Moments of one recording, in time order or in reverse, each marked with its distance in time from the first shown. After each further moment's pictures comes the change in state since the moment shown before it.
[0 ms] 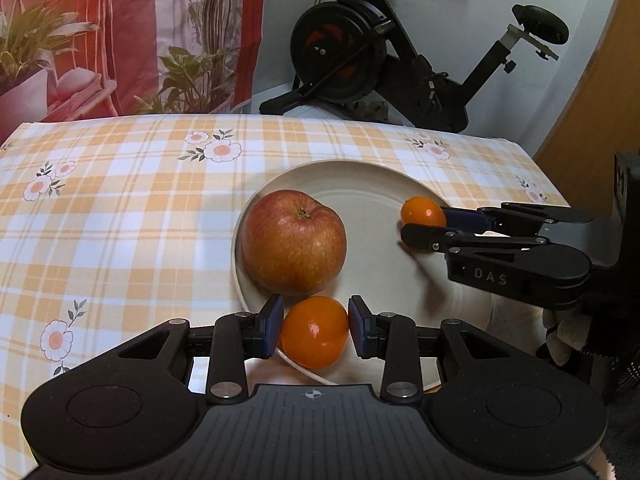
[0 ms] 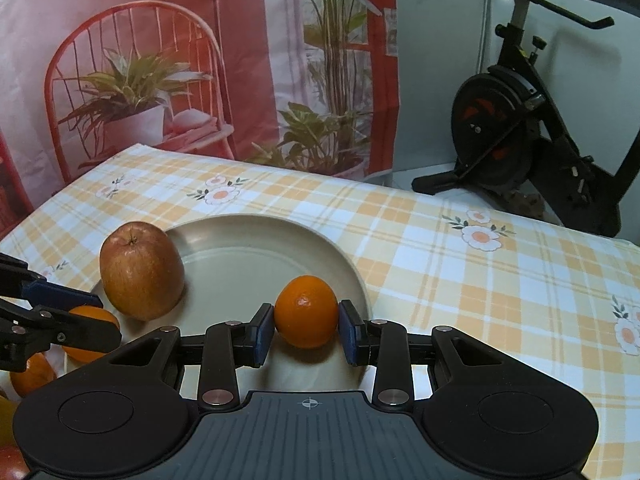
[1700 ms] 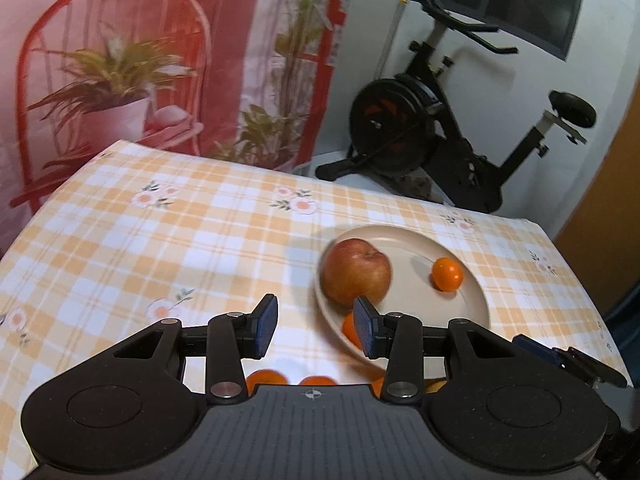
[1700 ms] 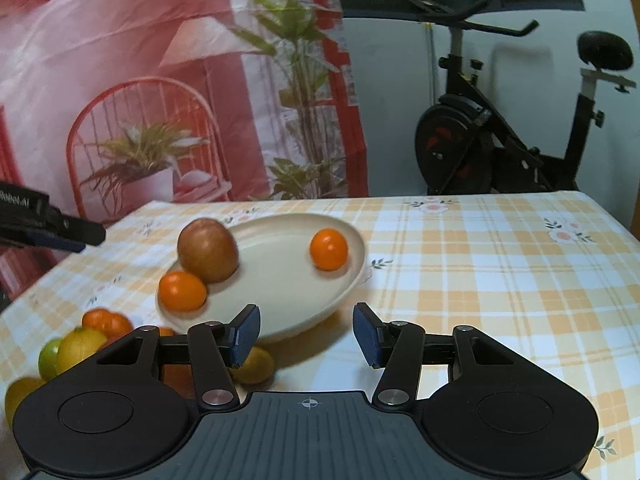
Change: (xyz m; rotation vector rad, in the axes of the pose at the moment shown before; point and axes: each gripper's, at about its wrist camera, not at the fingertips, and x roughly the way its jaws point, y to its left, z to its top) left arm -0.088 0.016 -0.031 -0.155 -0.221 0.129; right arm -0.104 0.031 -0.091 0.145 -0.216 -0.033
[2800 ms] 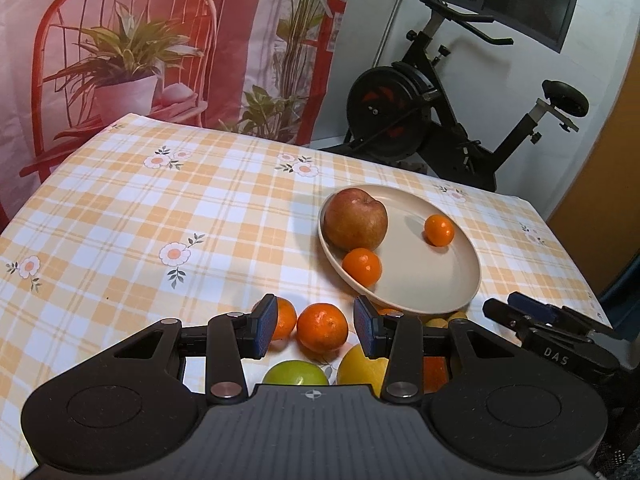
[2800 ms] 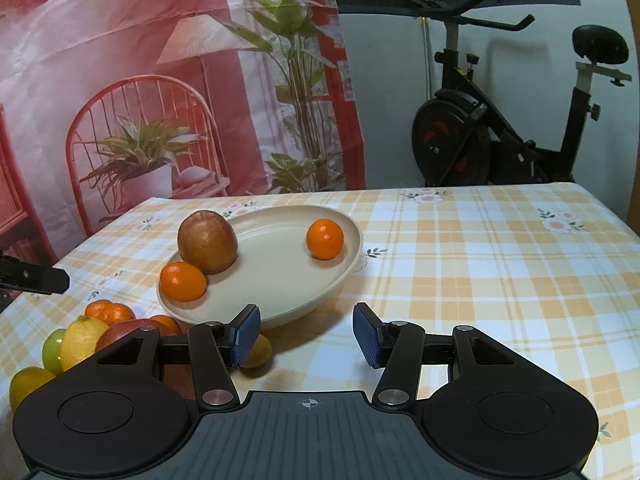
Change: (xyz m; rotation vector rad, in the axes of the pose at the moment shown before) left arm -0.023 0.006 -0.039 0.002 0.032 -0.023; right arm -0.011 -0.001 -0.004 0.024 0.010 -0.007
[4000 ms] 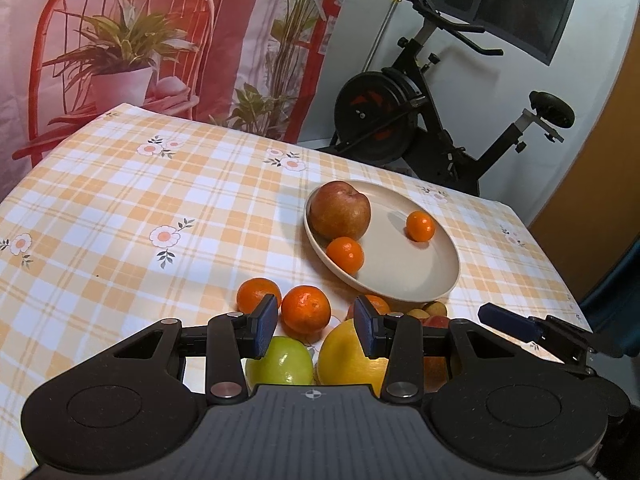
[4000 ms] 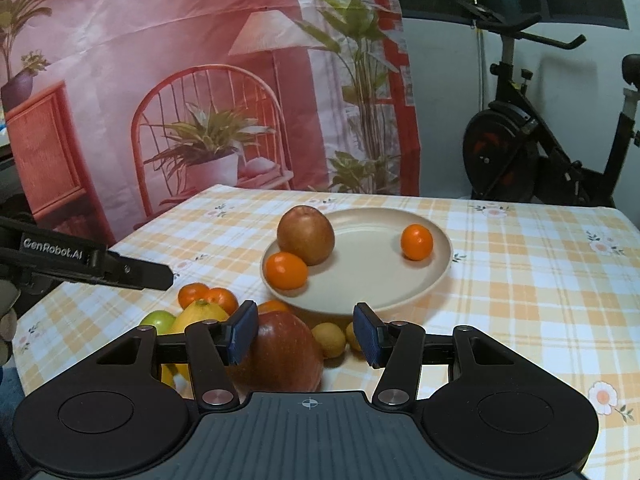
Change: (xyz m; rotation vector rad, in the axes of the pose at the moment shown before) left arm -0.010 0.003 -0.014 -0.031 -0.013 -0.060; right arm -0.034 0.063 0.000 -0.087 0.023 0.124
